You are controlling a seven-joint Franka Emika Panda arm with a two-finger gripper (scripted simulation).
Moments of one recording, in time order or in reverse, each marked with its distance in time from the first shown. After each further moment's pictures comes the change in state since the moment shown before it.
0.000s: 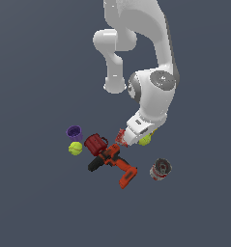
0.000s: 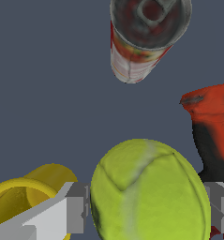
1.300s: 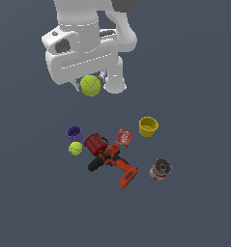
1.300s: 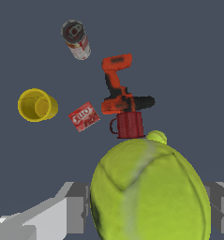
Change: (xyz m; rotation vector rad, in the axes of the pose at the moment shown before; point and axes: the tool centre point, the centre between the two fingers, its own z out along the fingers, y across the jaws) arm -0.159 0.142 -0.238 0.004 0.005 0.001
